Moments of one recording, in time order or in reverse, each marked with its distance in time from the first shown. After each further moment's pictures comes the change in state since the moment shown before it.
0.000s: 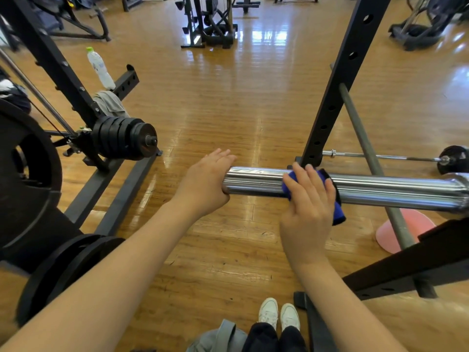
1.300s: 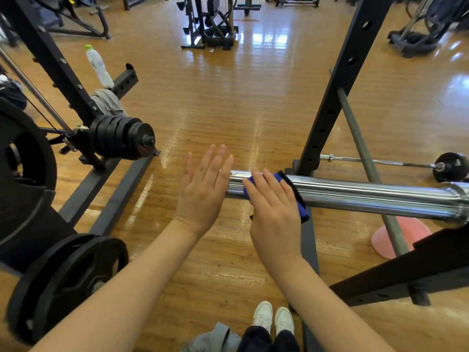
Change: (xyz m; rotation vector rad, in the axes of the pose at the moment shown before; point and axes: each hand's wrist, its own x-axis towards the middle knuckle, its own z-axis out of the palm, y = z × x) left_hand -0.013 -0.007 0.043 0.426 0.552 0.125; right_hand 0.001 -0.023 0.009 -0.001 -0.224 -0.192
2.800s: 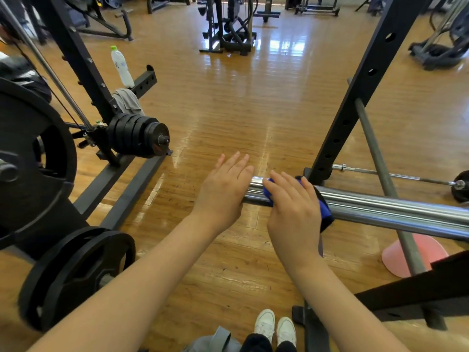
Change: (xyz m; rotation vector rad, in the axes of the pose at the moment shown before) left_hand 0.020 0.003 -0.020 -0.201 -0.304 -0.033; right_hand 0.017 0.006 -0.001 0.005 0.002 0.045
